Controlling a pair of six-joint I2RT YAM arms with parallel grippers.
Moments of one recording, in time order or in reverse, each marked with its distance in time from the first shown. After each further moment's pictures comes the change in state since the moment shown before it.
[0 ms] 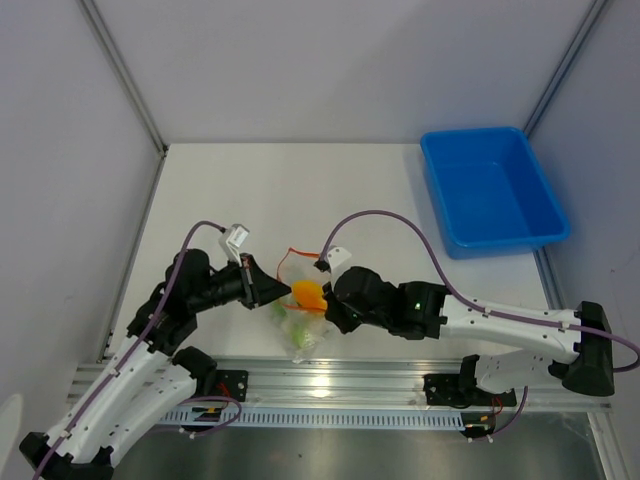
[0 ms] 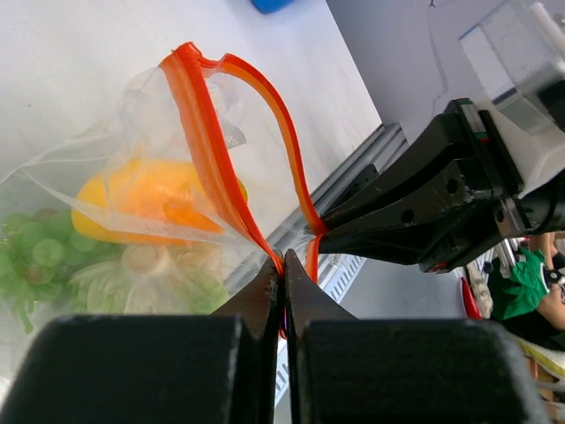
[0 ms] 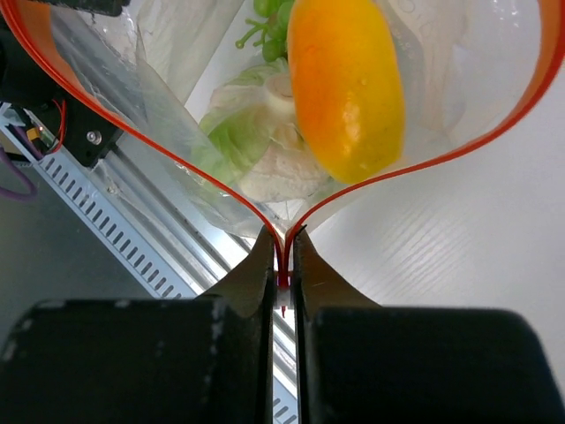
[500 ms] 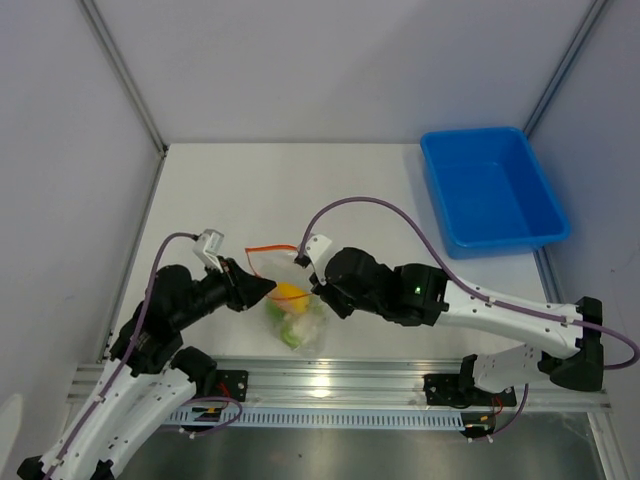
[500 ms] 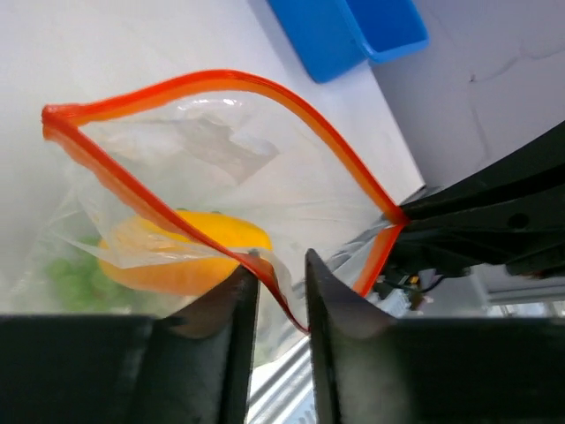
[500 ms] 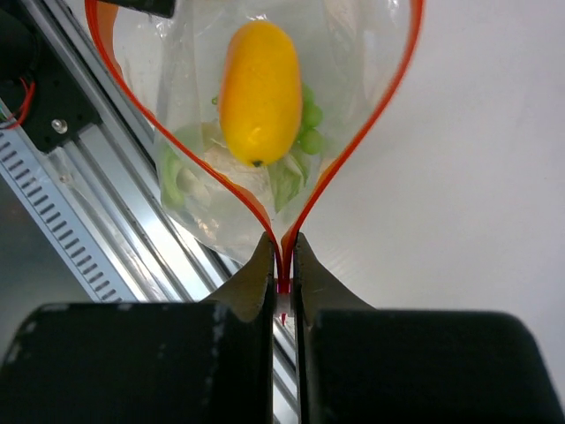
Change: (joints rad) left arm 0.000 -0.153 0.003 -0.092 -0.224 0.015; right arm -0.004 0.079 0.258 -0.144 0.028 -0.328
